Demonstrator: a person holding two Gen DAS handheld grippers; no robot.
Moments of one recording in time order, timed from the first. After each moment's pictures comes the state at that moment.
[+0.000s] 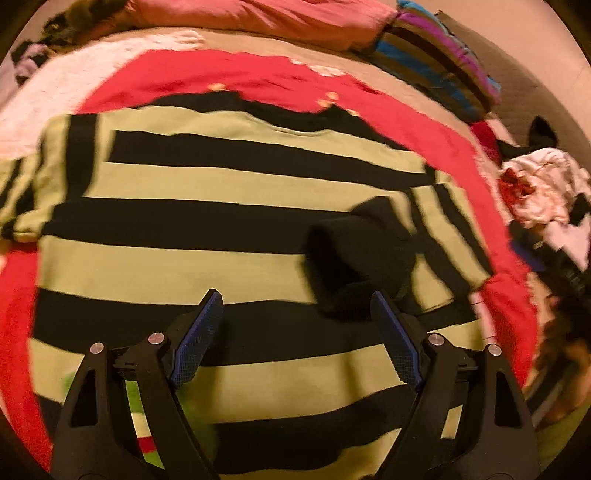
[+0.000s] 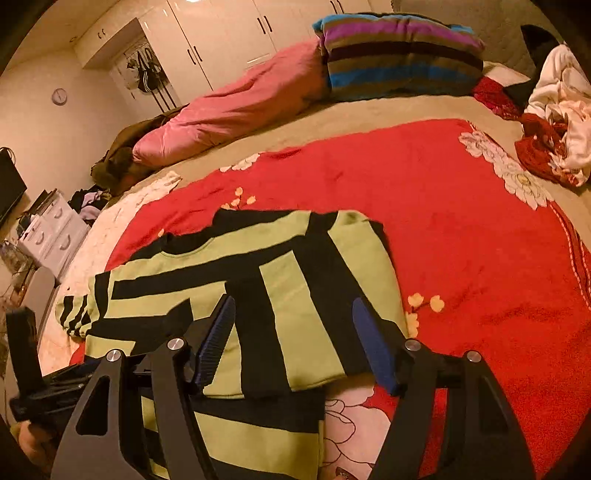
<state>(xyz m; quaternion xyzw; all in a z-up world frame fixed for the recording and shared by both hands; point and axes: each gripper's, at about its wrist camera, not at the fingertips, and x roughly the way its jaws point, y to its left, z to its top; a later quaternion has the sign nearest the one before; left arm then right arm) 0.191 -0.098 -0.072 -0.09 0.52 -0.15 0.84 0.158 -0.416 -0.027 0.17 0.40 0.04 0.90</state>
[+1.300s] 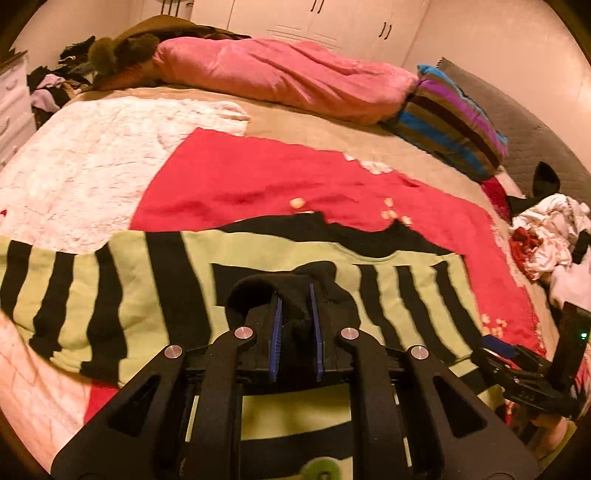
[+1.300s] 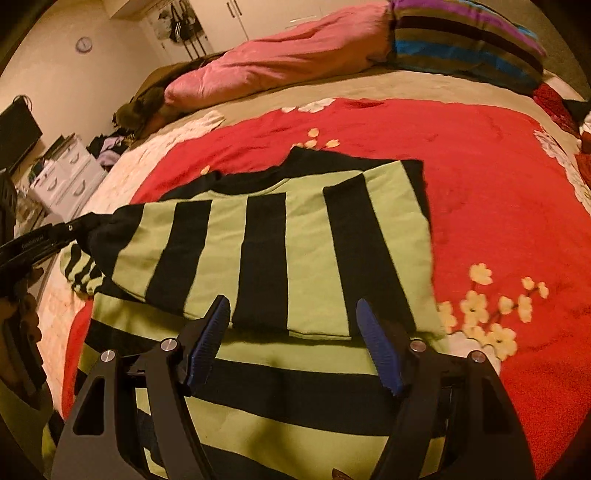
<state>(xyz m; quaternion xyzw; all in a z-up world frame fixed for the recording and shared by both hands) 0.263 0.018 -0.019 -0.08 0.43 -0.12 0.89 0.199 -0.299 -0.058 0.11 0.46 0.10 0.87</state>
